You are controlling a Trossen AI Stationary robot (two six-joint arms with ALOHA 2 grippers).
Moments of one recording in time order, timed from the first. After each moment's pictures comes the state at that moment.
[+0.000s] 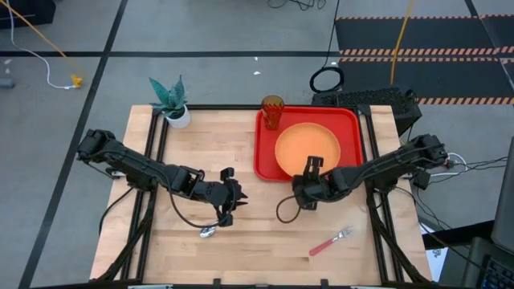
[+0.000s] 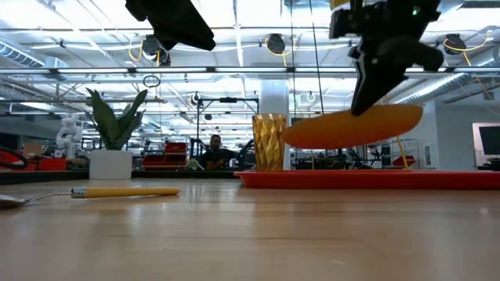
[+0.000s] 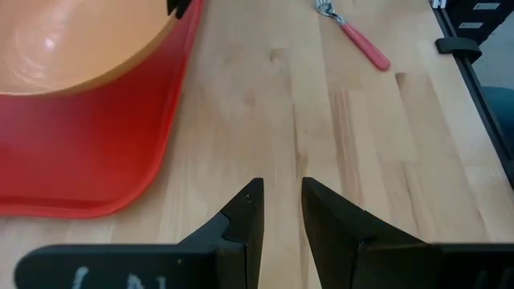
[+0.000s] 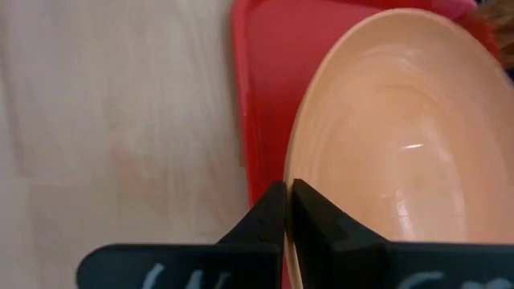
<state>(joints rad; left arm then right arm) -0.34 1.46 1.04 -0.30 -0.23 -0.23 0.28 1.48 1.02 -0.85 0.50 0.30</state>
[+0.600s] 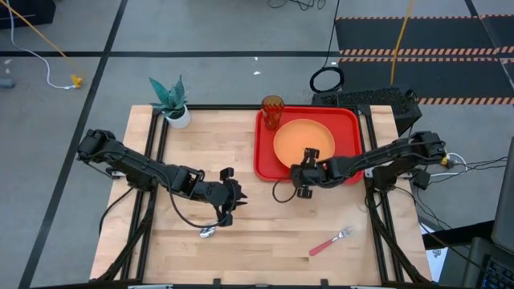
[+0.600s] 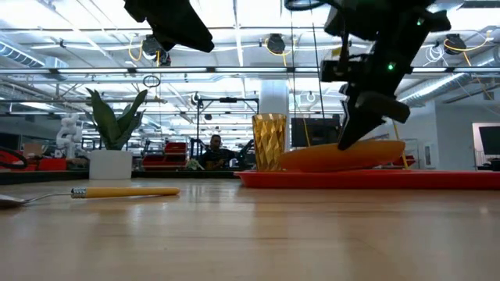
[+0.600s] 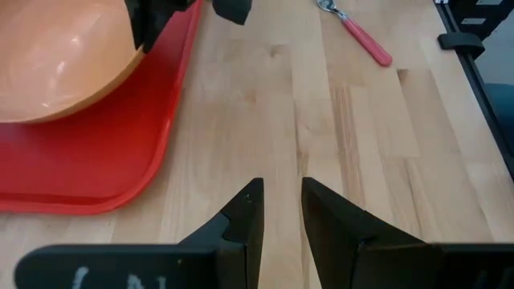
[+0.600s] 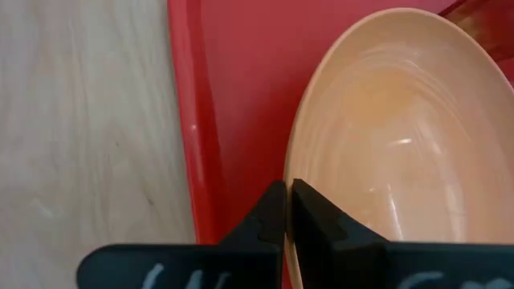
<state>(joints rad) -0.34 1.46 1.04 -0.31 -0.23 -0.23 0.12 1.48 0.81 -0.51 0.44 0.15</state>
